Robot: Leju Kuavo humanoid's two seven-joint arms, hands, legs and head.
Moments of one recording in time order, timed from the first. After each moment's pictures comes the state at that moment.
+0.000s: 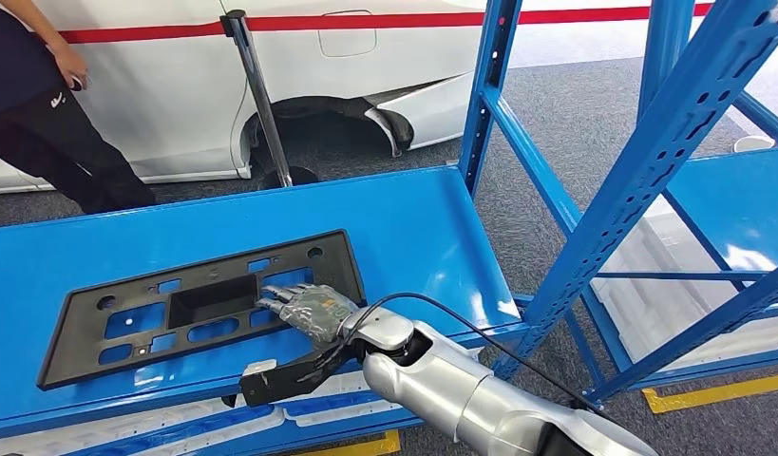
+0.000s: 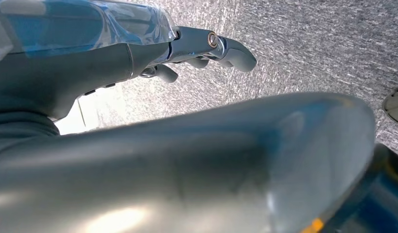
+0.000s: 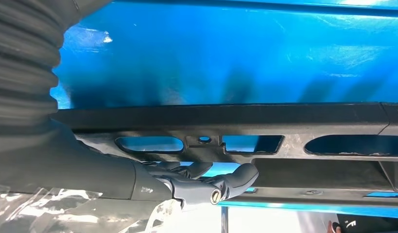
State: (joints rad) left arm -0.24 0.10 -1.38 -0.22 0.60 -0.12 0.43; right arm -0.83 0.30 1.21 -0.79 0.49 0.11 0.03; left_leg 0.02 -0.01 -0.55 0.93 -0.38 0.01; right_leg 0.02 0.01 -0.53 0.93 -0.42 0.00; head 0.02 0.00
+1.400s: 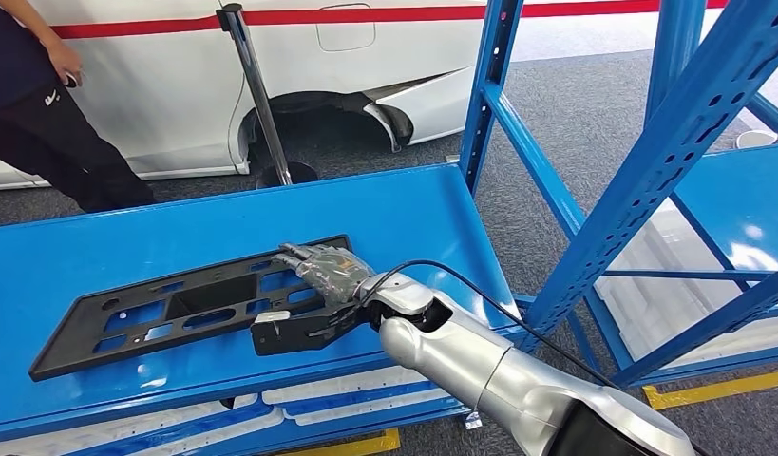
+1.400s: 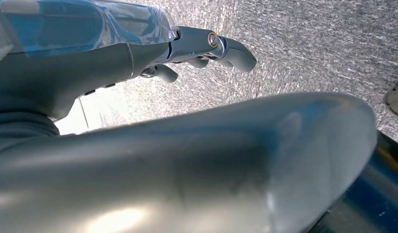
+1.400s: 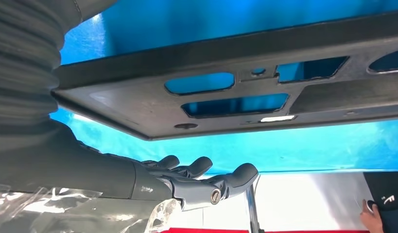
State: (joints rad) left arm -0.24 0.09 -1.39 -0.22 0.61 -0.12 0.43; right arm -0.91 0.23 1.18 -0.91 0.37 0.14 0.10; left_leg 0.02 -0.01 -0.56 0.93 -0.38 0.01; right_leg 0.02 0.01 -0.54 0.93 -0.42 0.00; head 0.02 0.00
